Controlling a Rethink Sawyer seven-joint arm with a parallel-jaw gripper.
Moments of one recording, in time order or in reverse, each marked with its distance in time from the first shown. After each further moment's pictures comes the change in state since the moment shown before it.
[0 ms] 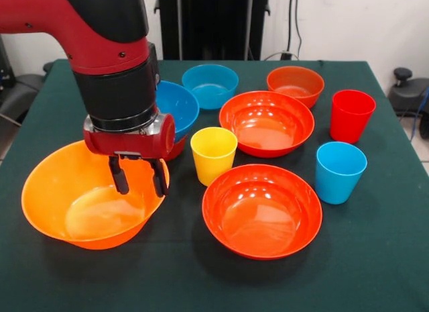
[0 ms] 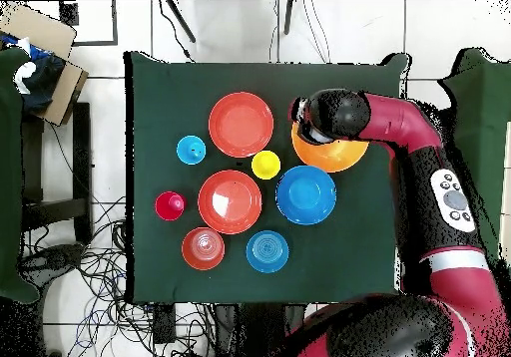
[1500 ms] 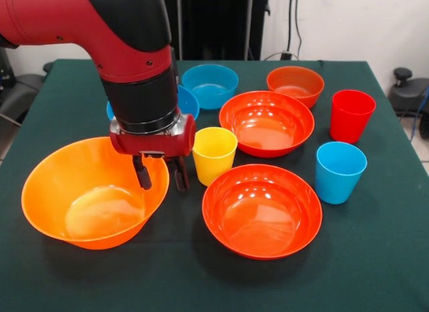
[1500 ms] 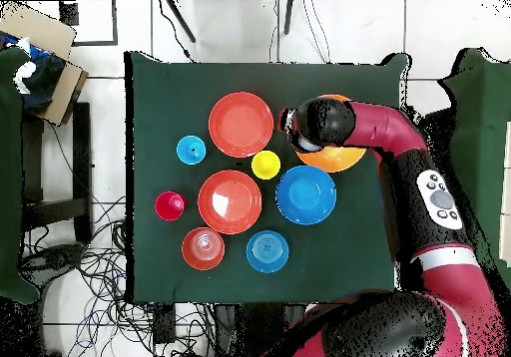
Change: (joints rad) arm 0.011 0.011 0.000 0.050 -0.013 0.000 0.000
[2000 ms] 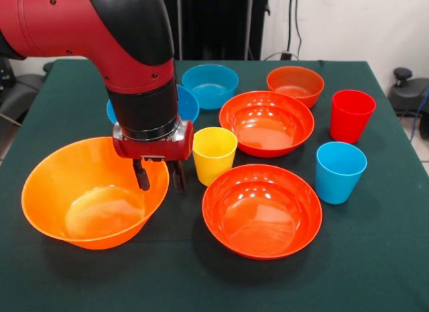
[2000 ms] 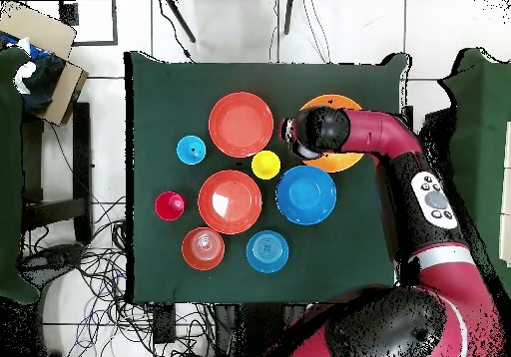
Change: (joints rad) arm -0.006 0.027 -0.001 0.009 -0.071 -0.003 0.000
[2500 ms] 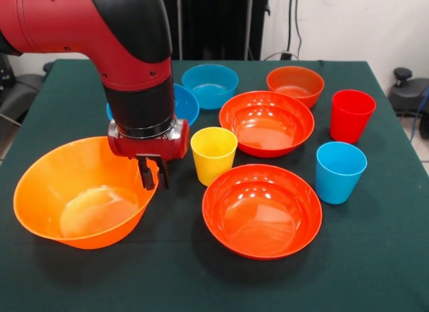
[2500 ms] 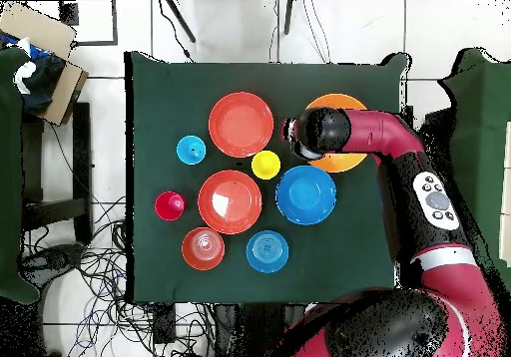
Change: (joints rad) arm 0.000 -0.018 0.000 0.002 -0.020 -0.002 0.000
